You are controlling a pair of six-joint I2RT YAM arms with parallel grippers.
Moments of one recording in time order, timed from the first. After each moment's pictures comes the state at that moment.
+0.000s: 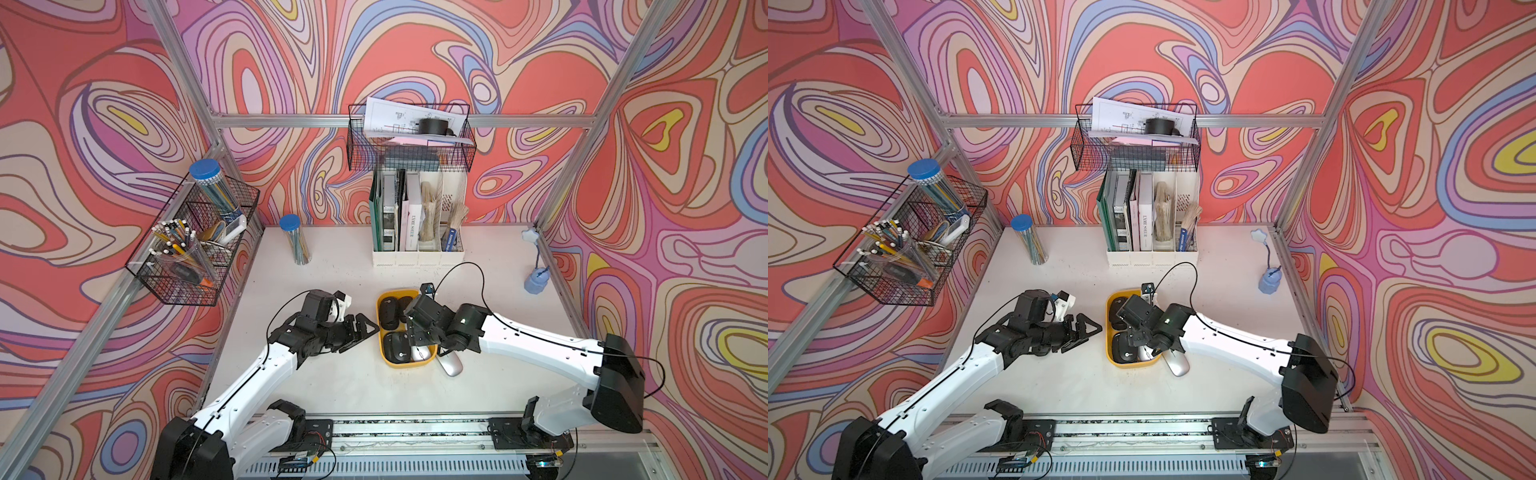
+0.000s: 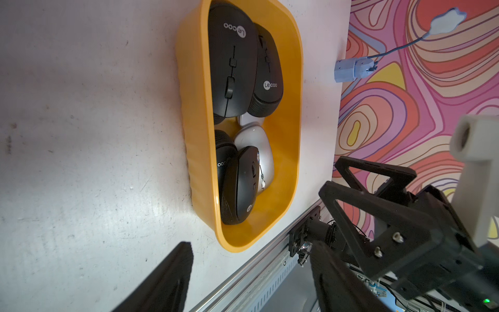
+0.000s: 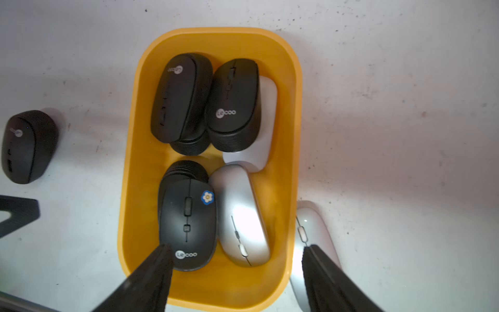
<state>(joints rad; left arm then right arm) -0.36 1.02 0.63 -0.45 0.61 -0.78 0.99 1.45 1.12 -0.81 0.33 0.76</state>
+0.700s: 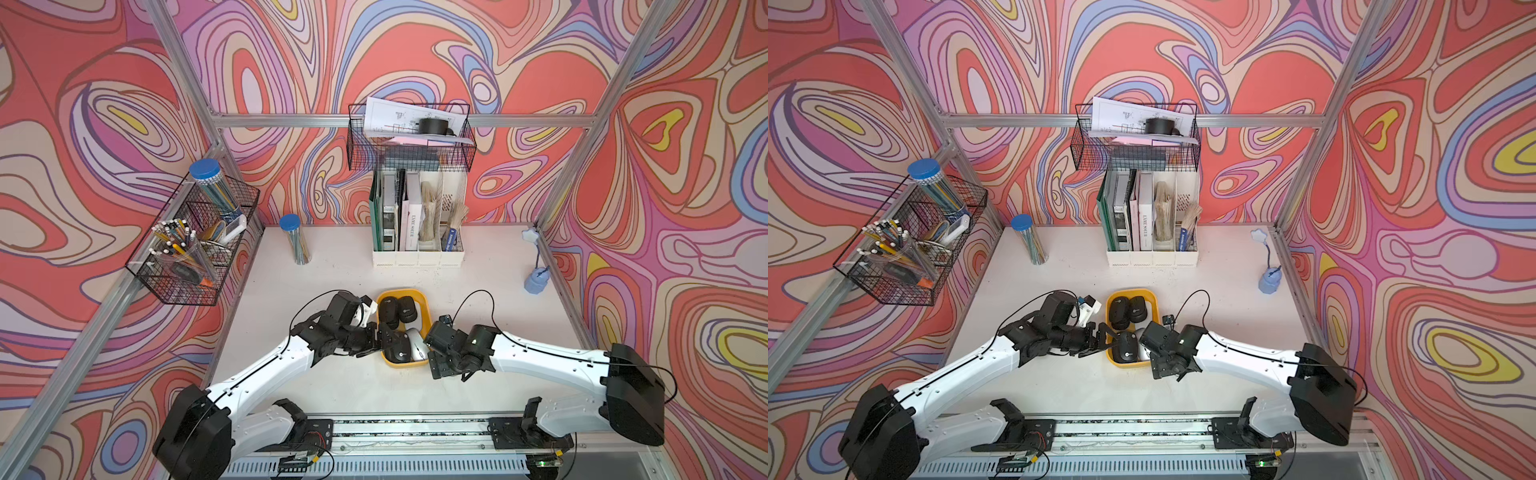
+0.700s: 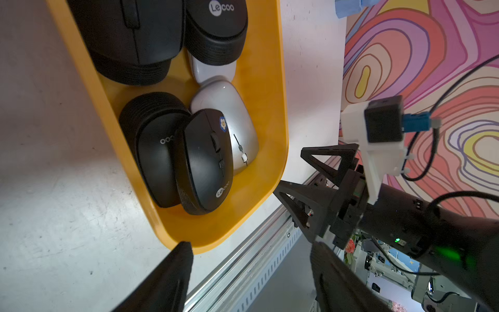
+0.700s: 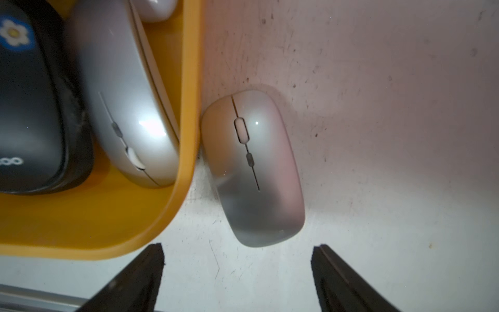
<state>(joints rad) -0.58 1.14 0.68 -0.39 0.58 -0.78 0.99 1.39 0.85 -0.85 0.19 0.78</state>
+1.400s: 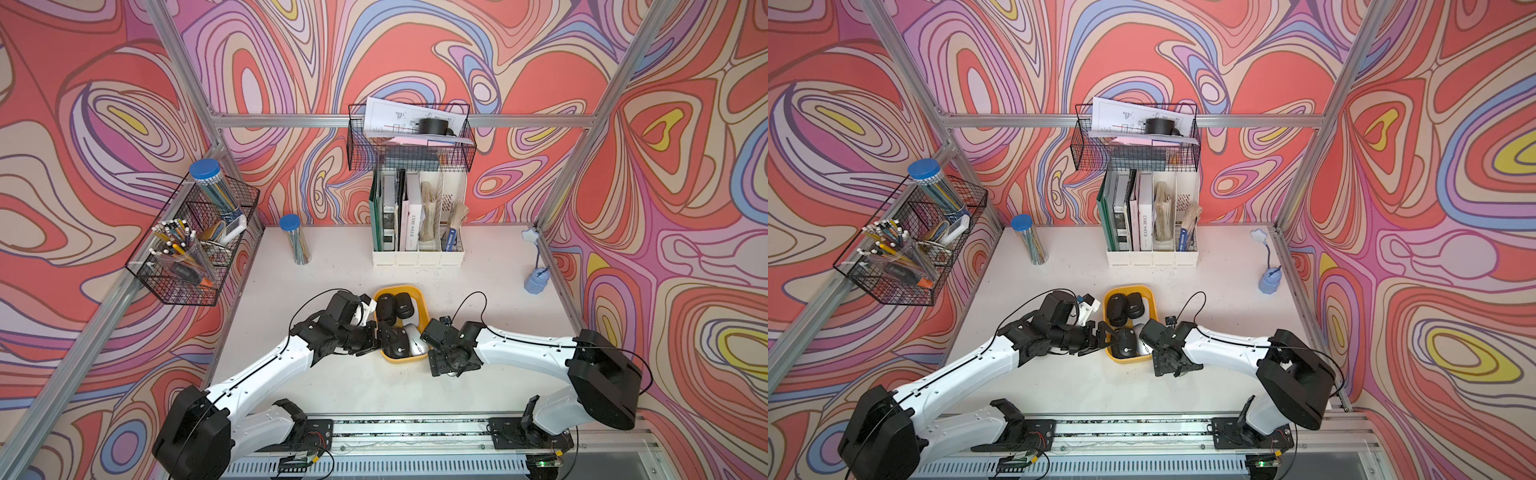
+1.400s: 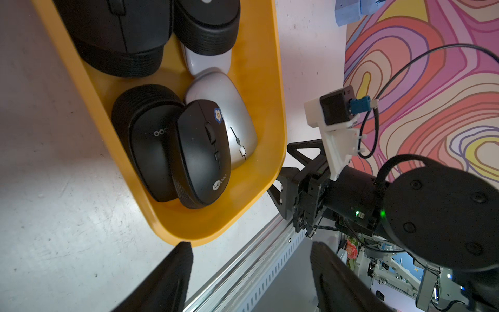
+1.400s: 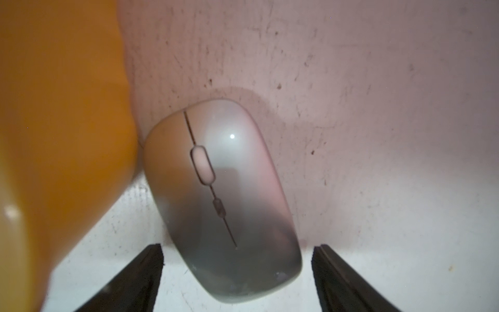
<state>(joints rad) -0.58 1.14 0.68 -0.39 0.56 -0.78 0.91 1.51 0.82 -0.77 0.18 0.77</state>
